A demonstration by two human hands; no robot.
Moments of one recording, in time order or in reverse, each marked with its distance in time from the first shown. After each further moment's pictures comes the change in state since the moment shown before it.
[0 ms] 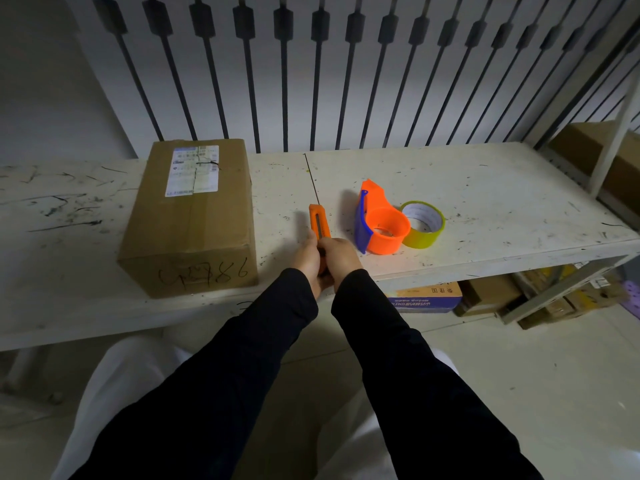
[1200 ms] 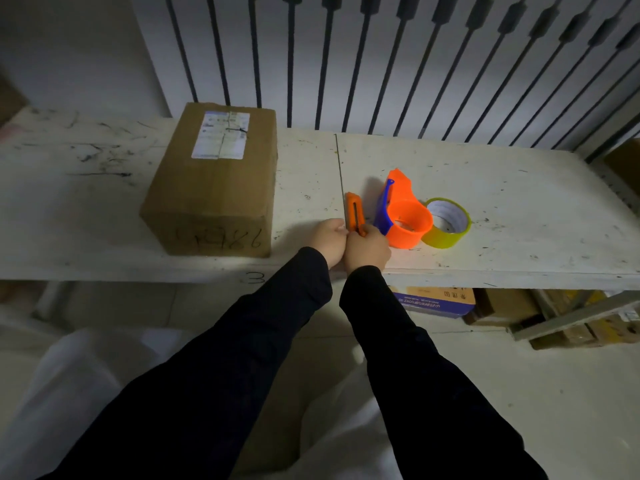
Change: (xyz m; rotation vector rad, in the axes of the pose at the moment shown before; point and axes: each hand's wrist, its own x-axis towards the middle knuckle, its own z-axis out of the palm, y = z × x) left_hand -0.005 -0.002 -0.002 0.558 0.064 0.290; right_hand 0.006 0.015 -0.008 -0.404 0.337 -0.200
